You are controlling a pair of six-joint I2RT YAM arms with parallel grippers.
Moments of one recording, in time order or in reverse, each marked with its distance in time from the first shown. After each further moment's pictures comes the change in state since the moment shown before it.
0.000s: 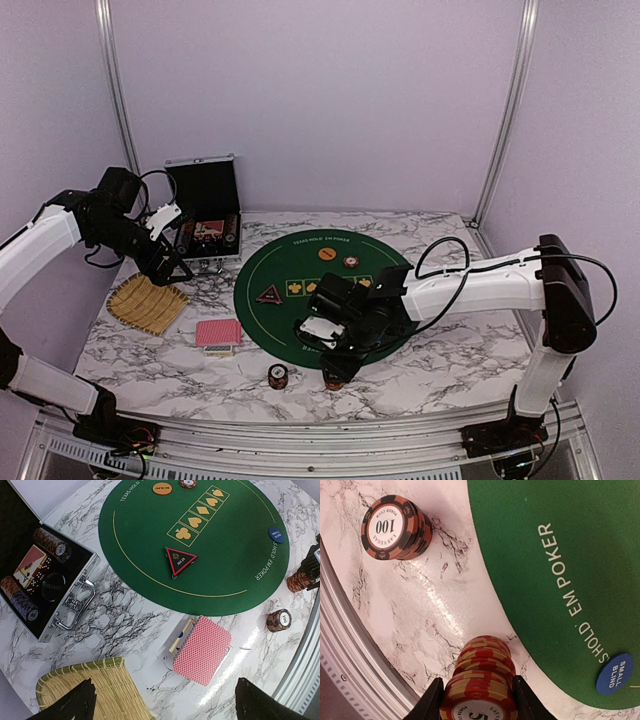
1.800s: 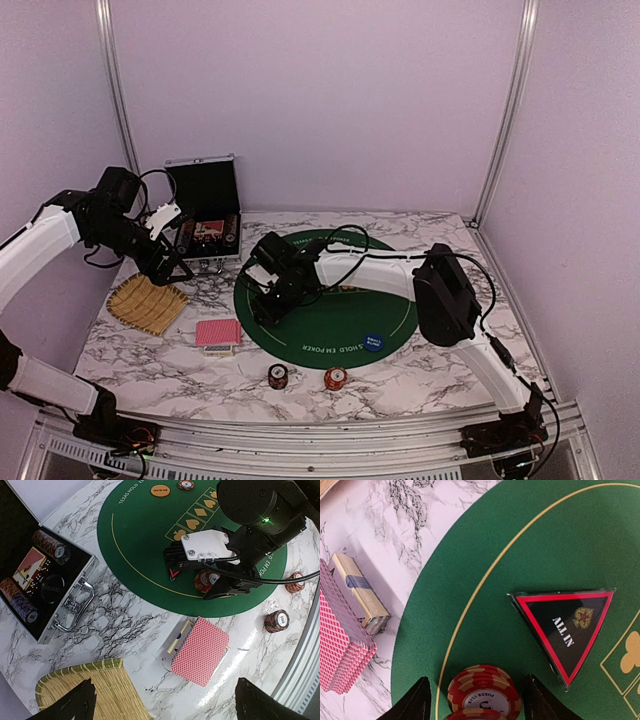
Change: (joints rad) left arm 0.000 -0.005 0.000 0.000 0.010 0.000; right arm -0.153 0.703 0.904 0.024 0.017 0.008
